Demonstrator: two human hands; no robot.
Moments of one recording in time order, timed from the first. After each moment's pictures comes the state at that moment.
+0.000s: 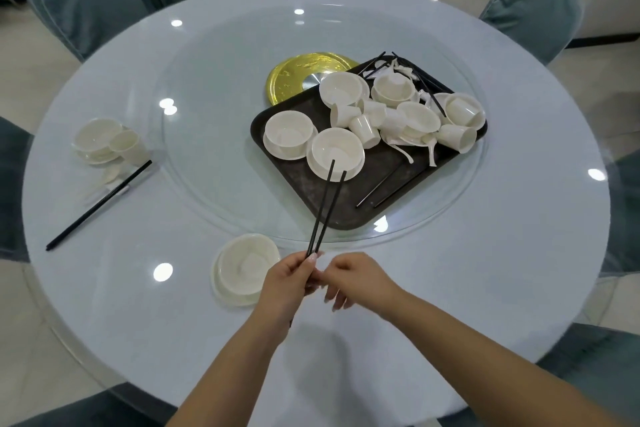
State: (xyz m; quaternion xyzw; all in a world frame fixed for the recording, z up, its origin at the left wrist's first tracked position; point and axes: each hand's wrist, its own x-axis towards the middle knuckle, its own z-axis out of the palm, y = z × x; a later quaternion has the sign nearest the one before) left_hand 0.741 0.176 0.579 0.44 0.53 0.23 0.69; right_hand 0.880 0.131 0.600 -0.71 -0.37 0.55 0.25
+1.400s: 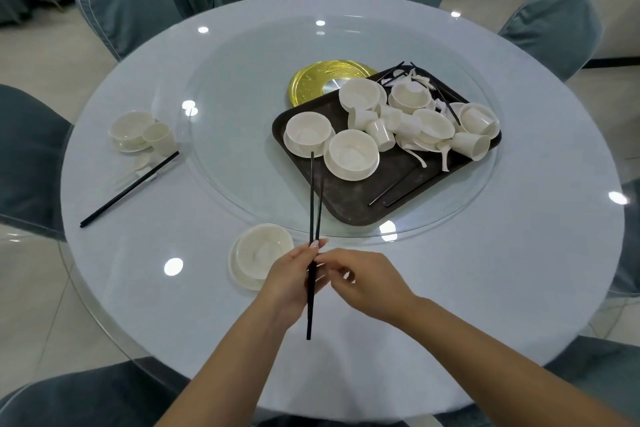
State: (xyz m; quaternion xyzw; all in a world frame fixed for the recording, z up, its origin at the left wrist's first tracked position) left_hand 0.729 0.171 0.597 0.25 0.50 0.25 0.79; right_hand 0.867 0.107 0.609 -0.63 -0.69 0.25 0.26
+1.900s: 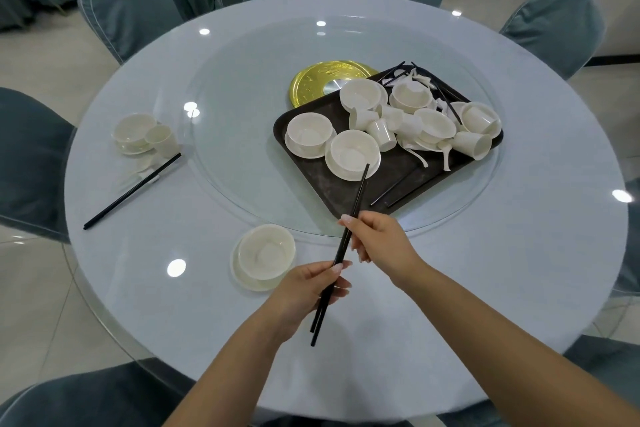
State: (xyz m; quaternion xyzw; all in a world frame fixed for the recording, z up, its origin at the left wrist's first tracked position) left_hand 0.722 0.156 0.596 0.44 0.46 0.14 0.76; right_hand 0.887 0.142 0.631 -0.70 -0.37 0.45 0.41
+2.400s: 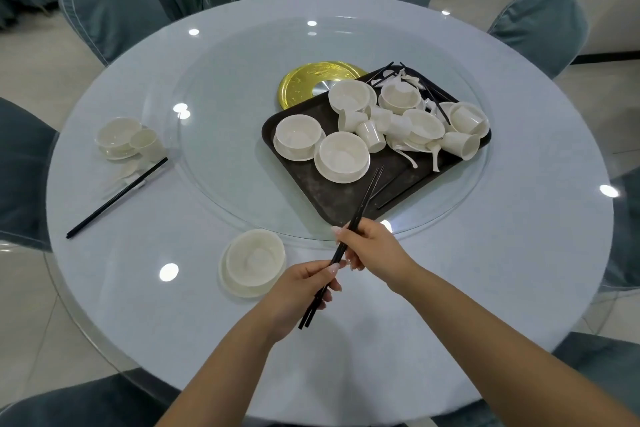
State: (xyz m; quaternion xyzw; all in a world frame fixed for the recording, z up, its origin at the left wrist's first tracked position) left_hand 0.731 0.163 0.592 0.49 0.44 0.12 0.74; right_hand 0.898 0.140 0.622 -0.69 -0.38 0.48 0.39
